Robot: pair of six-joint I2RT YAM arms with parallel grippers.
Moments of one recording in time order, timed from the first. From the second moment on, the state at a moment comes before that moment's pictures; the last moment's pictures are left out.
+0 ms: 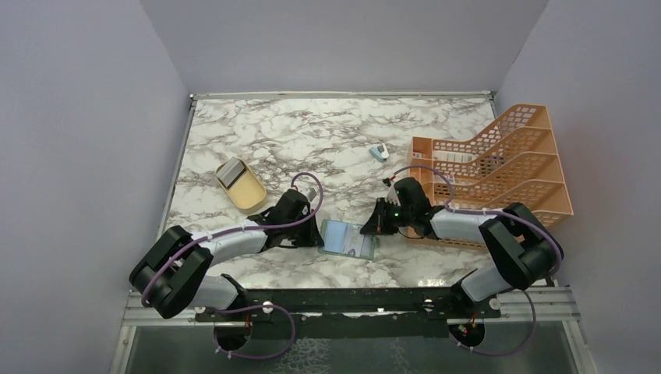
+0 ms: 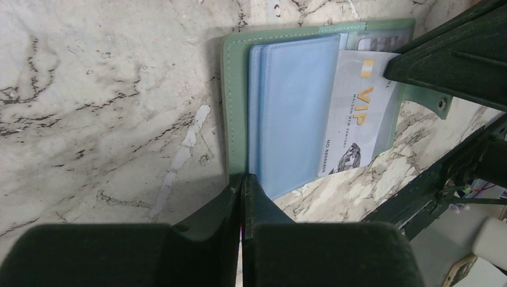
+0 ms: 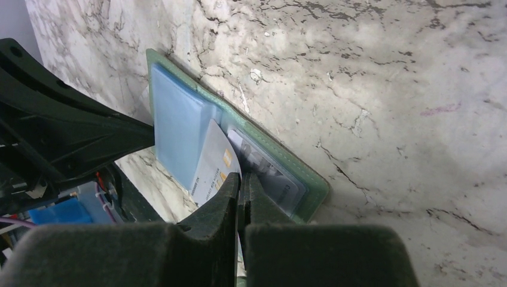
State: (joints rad) left arm -0.69 1.33 0.48 -0.05 0.26 -0.70; right arm 0.56 1.50 0.51 0.19 -0.45 0.69
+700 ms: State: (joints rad) left arm -0.69 1.33 0.48 -0.05 0.26 -0.70; right arm 0.56 1.57 0.56 0.23 -0.51 0.57
